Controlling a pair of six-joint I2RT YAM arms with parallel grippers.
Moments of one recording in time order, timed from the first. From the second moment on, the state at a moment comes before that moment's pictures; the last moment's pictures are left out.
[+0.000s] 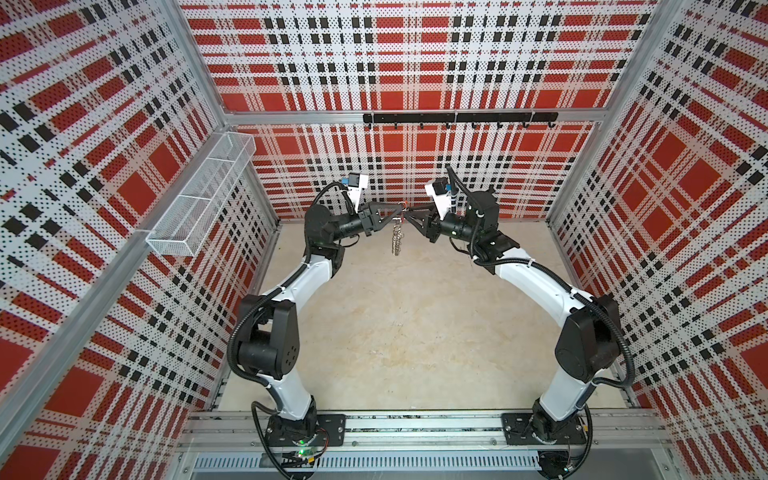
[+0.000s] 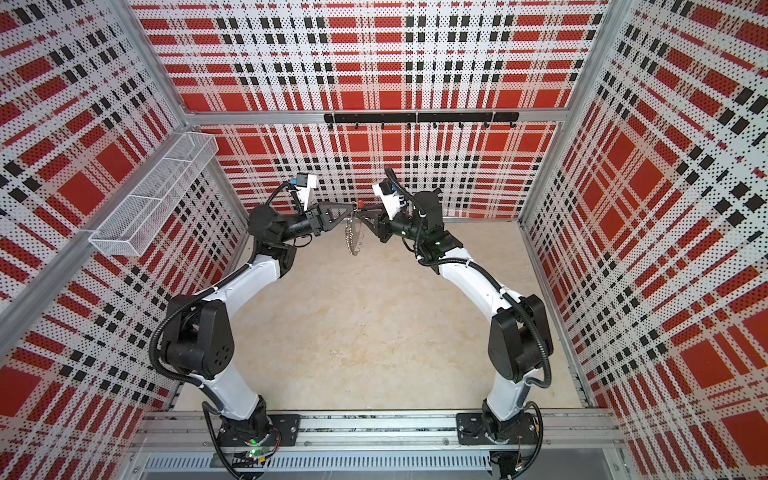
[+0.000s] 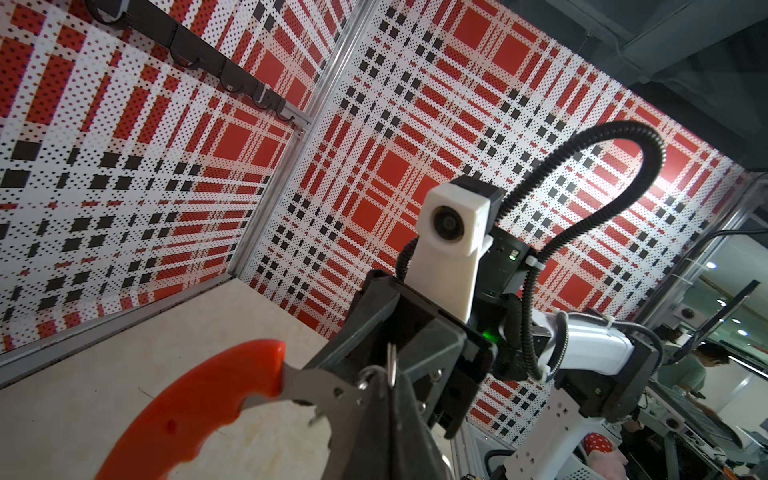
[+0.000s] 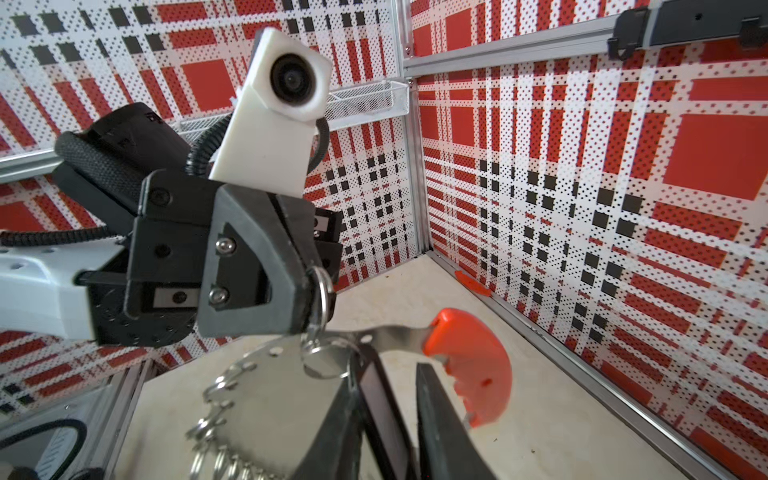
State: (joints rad) left arm -0.21 1.76 1.31 1.02 1.07 -1.07; right arm 0.49 1.76 1.55 0.19 -0.63 0.10
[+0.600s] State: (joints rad) left arm -0.19 1.84 1.30 1.37 1.06 -1.34; right arm 0.52 1.76 1.56 0.18 -0.62 0.07
